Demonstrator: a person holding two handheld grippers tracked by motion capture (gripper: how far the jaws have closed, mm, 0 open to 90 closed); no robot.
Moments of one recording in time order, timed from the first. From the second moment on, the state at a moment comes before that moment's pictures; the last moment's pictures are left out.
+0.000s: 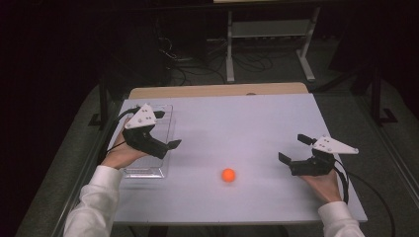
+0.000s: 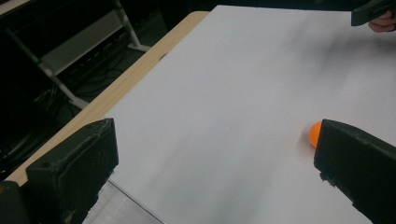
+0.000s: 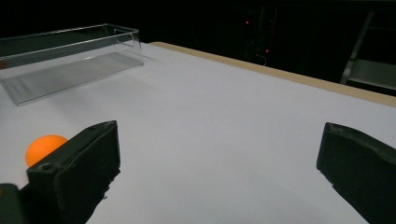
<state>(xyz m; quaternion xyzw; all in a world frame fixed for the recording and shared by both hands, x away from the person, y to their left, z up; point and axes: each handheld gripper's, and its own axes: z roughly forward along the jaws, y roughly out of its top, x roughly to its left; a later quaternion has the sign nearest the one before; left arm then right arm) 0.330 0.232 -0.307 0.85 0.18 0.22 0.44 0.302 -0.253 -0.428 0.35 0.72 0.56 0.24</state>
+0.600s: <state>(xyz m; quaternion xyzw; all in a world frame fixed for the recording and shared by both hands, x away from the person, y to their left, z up) 0.337 0.211 -0.308 0.87 0.16 0.21 0.42 0.302 -0.252 -0.428 0.35 0.72 0.55 0.24</state>
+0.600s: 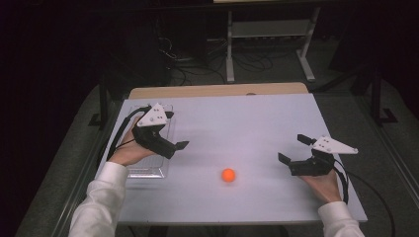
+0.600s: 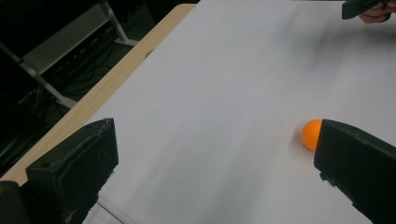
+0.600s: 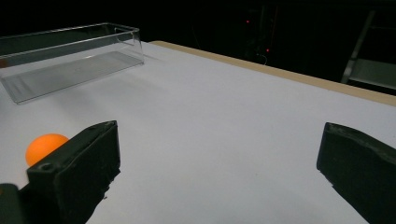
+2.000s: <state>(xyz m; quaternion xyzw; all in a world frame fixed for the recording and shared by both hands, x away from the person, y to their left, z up) 0.352 0.174 -0.320 0.90 0.13 0.15 0.38 0.302 -0.253 -0.428 0.34 0.72 0.56 0.24</state>
